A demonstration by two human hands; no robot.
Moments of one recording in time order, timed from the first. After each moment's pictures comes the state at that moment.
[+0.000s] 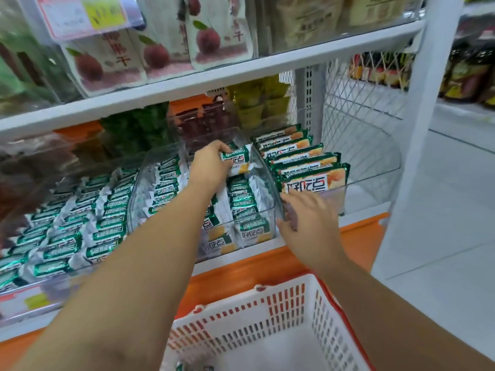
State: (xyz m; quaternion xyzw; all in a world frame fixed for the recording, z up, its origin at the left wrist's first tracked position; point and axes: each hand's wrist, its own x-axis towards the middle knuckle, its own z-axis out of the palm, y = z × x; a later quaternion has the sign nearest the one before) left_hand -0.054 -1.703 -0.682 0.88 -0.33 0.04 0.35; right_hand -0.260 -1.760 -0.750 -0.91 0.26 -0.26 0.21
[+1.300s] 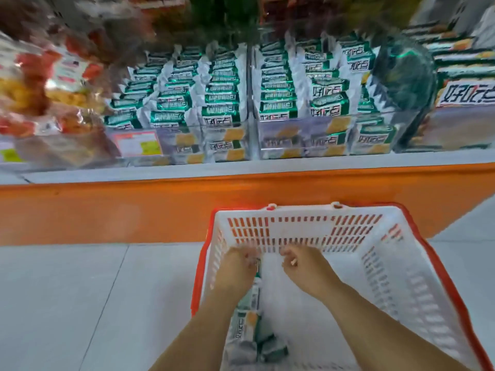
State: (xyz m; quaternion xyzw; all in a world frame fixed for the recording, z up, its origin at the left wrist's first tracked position) left_hand -0.175 -1.435 -0.942 0.91 -0.14 -0.23 0.31; right_hand -0.248 -1.581 -0.932 -0.90 0.20 0.10 0.37
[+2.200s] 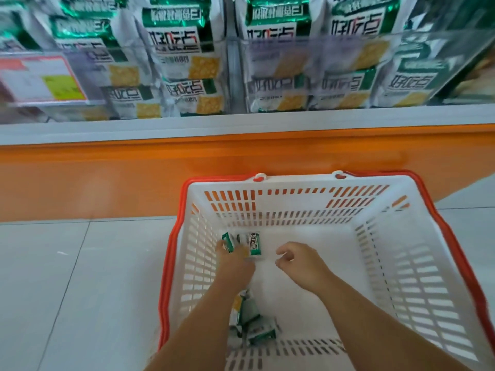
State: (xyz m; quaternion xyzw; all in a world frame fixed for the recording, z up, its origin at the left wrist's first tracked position) left_hand -0.177 -1.456 -1.030 0.89 -0.06 -0.39 0.23; right_hand -0.250 -1.592 -1.003 -0.83 0.30 0.21 0.42
